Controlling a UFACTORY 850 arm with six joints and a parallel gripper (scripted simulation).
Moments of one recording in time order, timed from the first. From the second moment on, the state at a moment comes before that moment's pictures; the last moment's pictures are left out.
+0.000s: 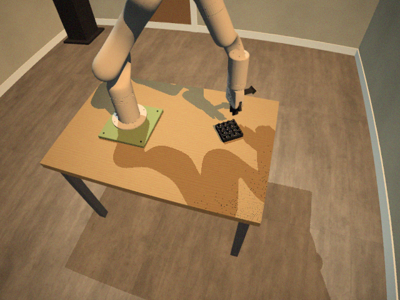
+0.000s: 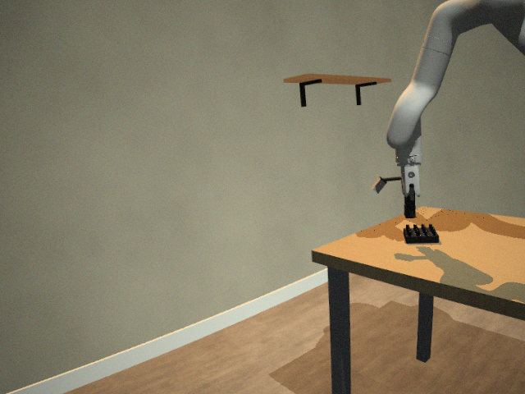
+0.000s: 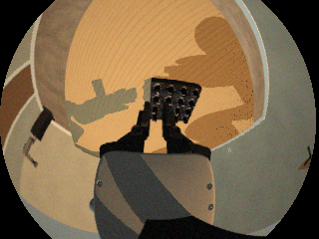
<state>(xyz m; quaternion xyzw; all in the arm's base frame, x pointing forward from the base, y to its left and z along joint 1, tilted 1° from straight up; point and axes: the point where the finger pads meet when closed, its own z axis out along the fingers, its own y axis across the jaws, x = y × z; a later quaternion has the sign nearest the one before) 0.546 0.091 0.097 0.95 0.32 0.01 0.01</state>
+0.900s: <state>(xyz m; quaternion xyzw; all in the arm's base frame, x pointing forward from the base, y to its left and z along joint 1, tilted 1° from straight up) 0.546 0.091 0.094 0.95 0.32 0.01 0.01</state>
